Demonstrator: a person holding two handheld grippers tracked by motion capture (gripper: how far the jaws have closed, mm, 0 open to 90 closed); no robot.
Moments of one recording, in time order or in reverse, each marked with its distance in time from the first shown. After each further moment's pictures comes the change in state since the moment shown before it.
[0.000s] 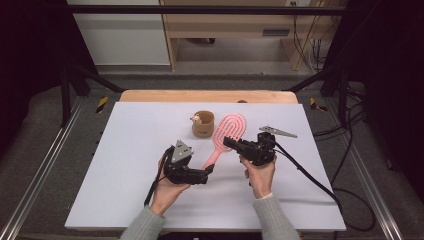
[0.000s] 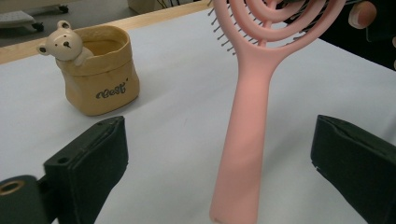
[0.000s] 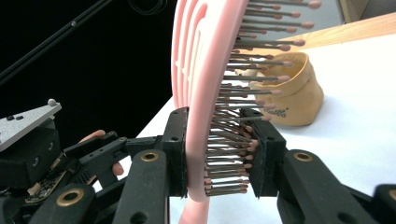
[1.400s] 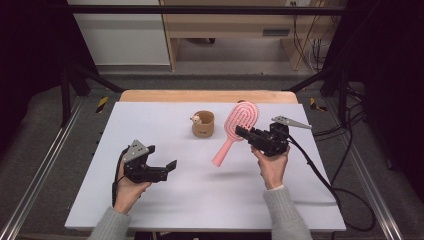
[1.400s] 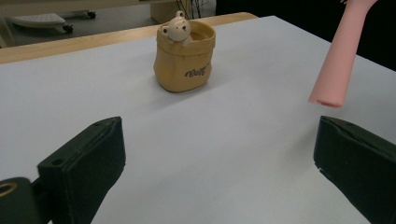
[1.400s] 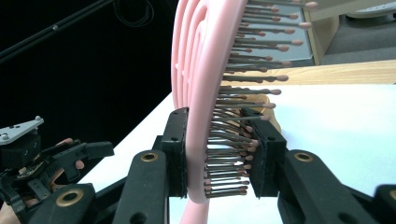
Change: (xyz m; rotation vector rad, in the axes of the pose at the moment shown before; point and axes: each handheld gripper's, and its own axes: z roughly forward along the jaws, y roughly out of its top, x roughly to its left) left arm 0.082 -0.038 -0.061 -0.070 0.044 -0.069; right arm -0.003 0.032 -0.022 -0.048 -0.077 -0.106
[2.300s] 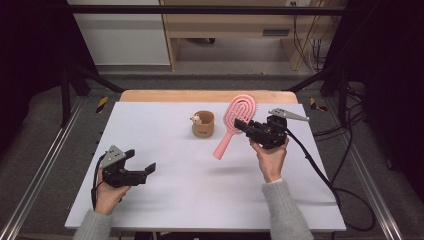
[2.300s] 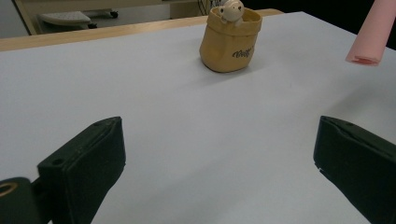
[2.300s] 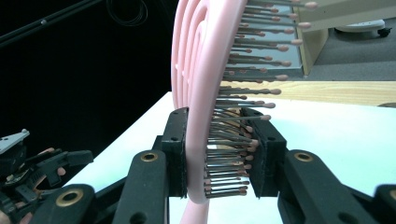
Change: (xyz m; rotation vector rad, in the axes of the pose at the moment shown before) left arm 0.042 -0.029 -0.028 -0.016 0.058 -0.018; right arm 0.004 0.017 0.010 -0.007 -0.033 -0.057
